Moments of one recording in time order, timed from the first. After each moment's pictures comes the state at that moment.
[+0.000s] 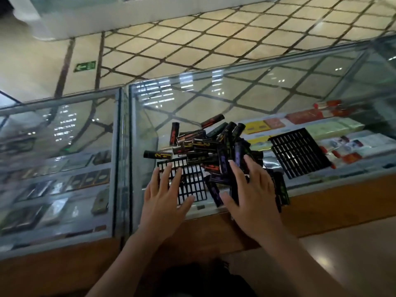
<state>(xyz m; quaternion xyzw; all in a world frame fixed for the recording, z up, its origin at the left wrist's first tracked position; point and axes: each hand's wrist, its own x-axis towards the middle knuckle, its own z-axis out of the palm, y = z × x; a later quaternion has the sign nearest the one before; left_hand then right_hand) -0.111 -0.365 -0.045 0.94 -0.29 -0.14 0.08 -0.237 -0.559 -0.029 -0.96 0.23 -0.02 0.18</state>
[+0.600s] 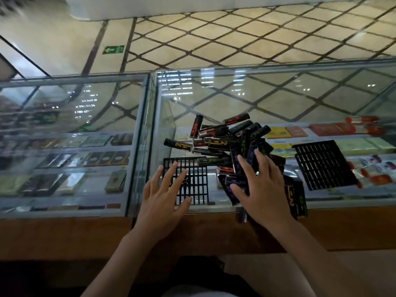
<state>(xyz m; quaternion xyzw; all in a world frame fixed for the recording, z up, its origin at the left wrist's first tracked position) -0.120 -0.321 -0.049 0.95 -0.27 -0.14 0.08 -0.208 -0.573 -0.038 -0.98 0.17 0.02 0.14</state>
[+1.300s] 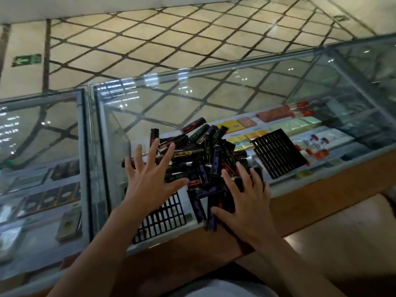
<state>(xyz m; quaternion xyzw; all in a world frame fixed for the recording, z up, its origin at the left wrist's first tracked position) -0.025 -0.404 -0.047 0.91 -0.38 -0.13 0.07 -0.243 -0.563 -0.047 -0.95 0.28 0.00 0.12</state>
